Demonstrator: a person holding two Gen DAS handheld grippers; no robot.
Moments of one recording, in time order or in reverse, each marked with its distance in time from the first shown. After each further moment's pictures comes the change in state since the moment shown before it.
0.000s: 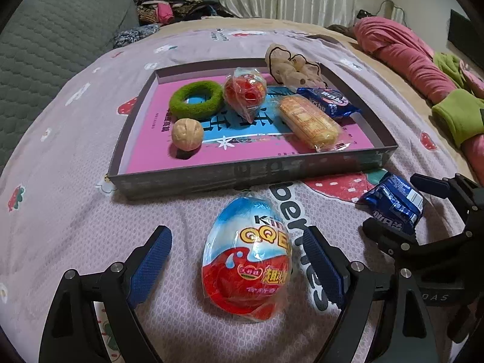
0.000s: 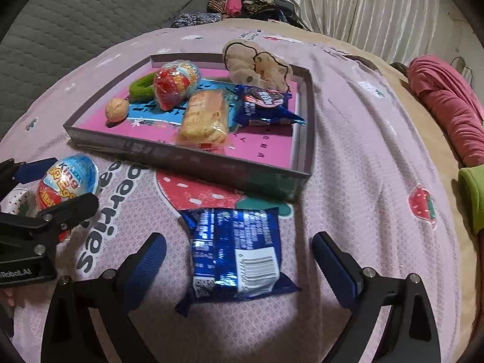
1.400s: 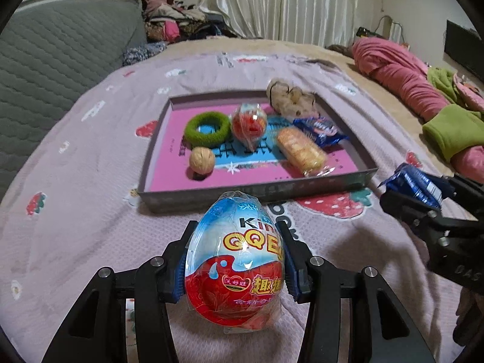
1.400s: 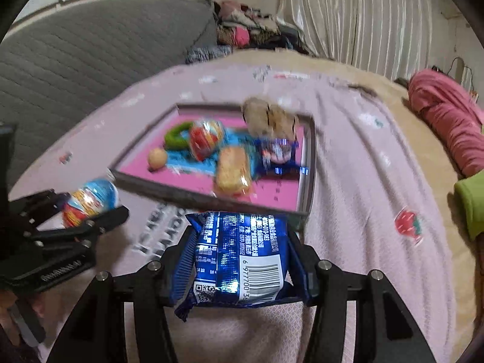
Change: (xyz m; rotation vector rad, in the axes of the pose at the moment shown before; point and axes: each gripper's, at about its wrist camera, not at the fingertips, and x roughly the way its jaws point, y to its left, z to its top) left arm -0.057 0.006 0.001 -0.019 -0.107 0.003; right arm -0.078 0.006 0.011 0.030 -0.168 0.090
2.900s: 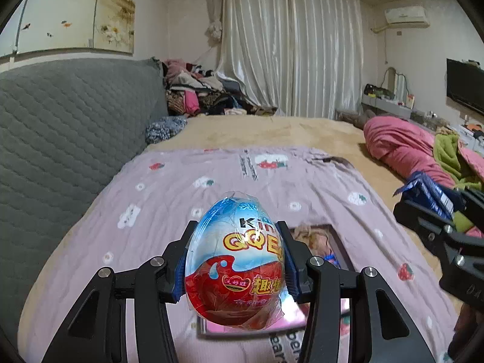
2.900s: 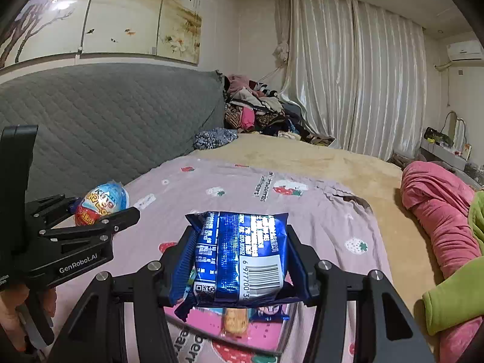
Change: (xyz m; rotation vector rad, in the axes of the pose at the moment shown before) left arm -0.097 0.039 0.169 -0.023 -0.301 0.062; right arm -0.083 0.022 0.157 -0.069 -0.327 -0.024
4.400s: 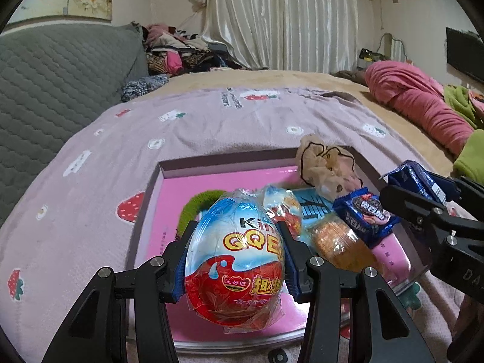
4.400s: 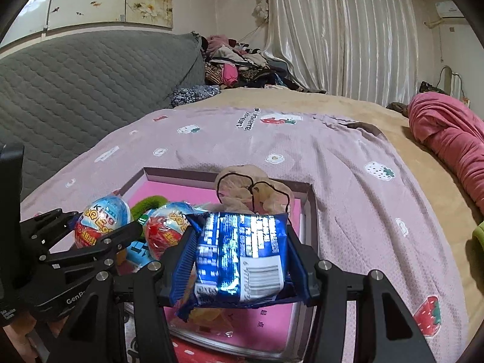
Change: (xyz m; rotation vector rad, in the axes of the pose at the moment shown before) left arm 0.163 -0.042 -0.133 0.048 0.146 -0.026; right arm 0.135 -0.038 -0.133 0.110 0.153 -0.023
